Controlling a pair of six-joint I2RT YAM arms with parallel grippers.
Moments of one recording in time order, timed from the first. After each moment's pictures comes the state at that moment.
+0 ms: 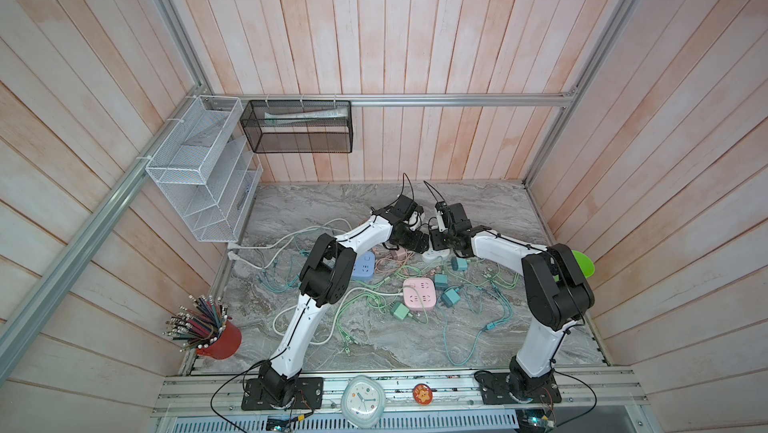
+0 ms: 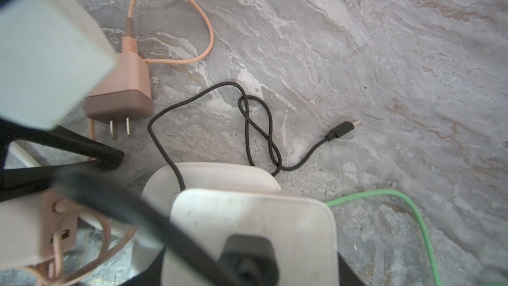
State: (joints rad) left arm -0.64 2.40 1.96 -0.62 0.30 -0.15; right arm 0.44 1.83 1.17 -0.23 0.11 0.13
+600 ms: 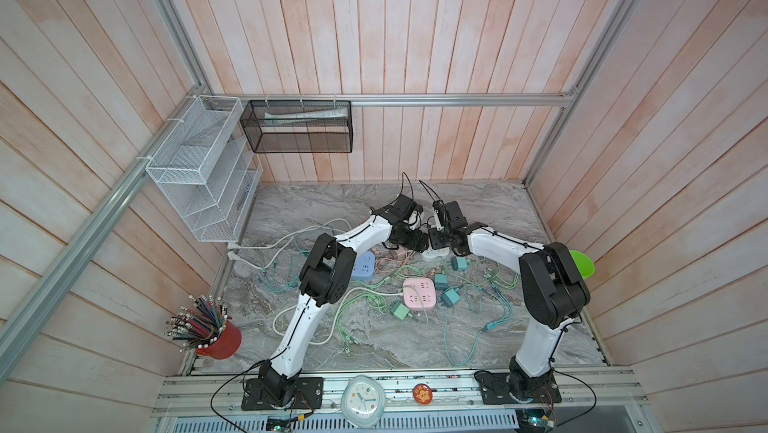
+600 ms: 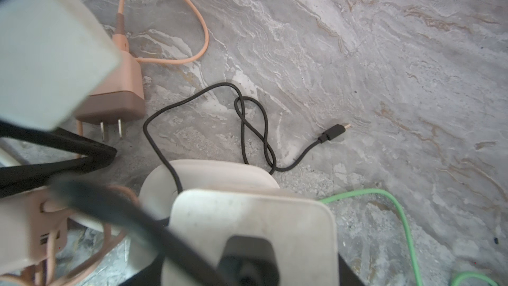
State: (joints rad) left arm -0.63 2.40 1.96 -0.61 0.29 -0.14; right arm 0.45 1.85 1.21 -0.28 0.17 0.13
